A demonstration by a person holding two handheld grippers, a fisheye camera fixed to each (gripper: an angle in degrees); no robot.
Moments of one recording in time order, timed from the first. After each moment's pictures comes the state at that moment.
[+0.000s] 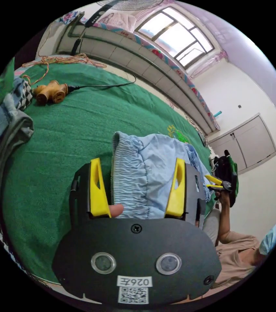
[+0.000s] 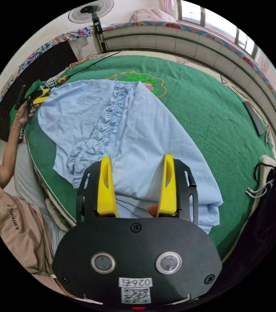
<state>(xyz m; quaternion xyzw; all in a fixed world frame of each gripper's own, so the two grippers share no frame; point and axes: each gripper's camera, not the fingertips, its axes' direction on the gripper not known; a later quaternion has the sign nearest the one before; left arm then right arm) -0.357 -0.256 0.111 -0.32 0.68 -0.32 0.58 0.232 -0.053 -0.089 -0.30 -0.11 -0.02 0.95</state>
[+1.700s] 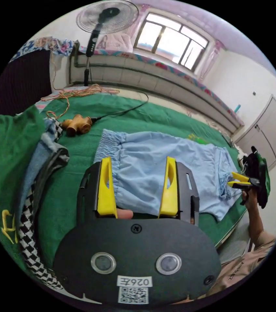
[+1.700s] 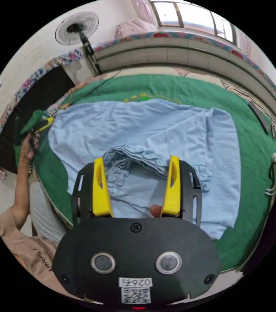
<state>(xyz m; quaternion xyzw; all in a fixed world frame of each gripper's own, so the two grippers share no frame) -0.325 -0.268 0.139 -0.30 0.58 -0.25 0.71 0.182 -0.002 -0.134 -0.30 -0.11 0.04 0.95</state>
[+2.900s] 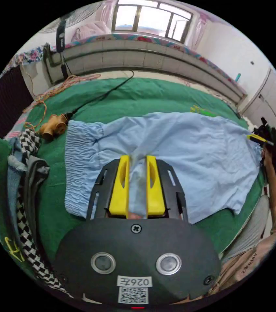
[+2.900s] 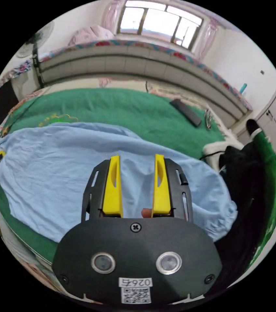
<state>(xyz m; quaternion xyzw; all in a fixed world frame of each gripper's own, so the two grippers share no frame) -0.306 -0.246 0.082 -0.30 0.57 -0.14 0.75 0.350 0.083 -0.183 -0.29 0.10 0.14 0.94</state>
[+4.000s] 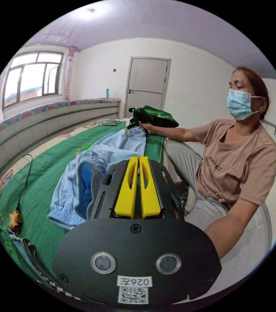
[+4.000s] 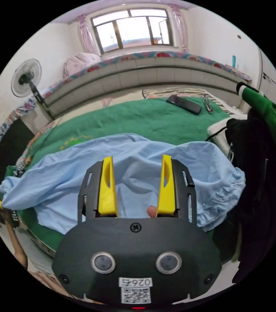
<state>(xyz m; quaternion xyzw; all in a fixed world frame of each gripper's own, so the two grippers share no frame) -0.563 -0.161 -0.080 0.14 0.84 -0.05 0.53 0.386 0.135 -0.241 -0.21 0.04 0.22 0.95</state>
